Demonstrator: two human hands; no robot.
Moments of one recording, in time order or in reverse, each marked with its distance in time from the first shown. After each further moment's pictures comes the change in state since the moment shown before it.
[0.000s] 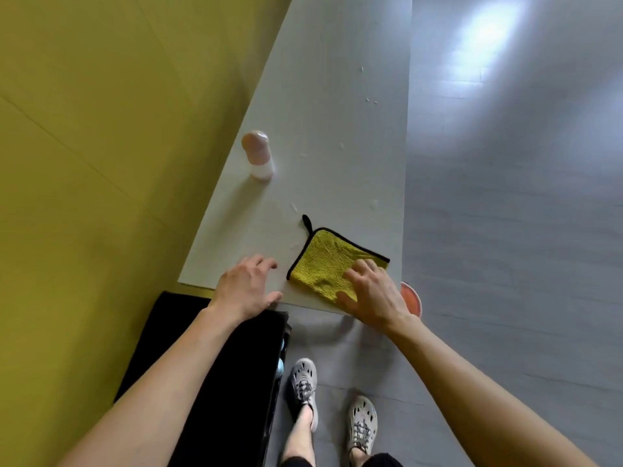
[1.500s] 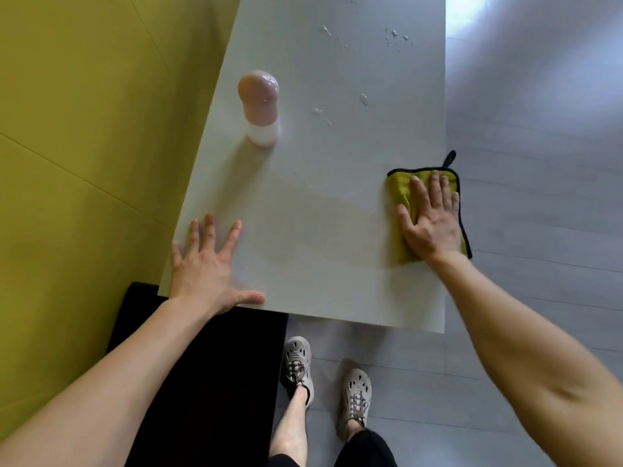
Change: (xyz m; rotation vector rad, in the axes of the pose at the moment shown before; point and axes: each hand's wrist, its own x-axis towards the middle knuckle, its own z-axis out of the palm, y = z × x) left_hand 0.068 -0.112 0.030 0.220 -0.230 -0.155; right_hand 0.115 0.094 0.021 -0.072 0.123 0.544
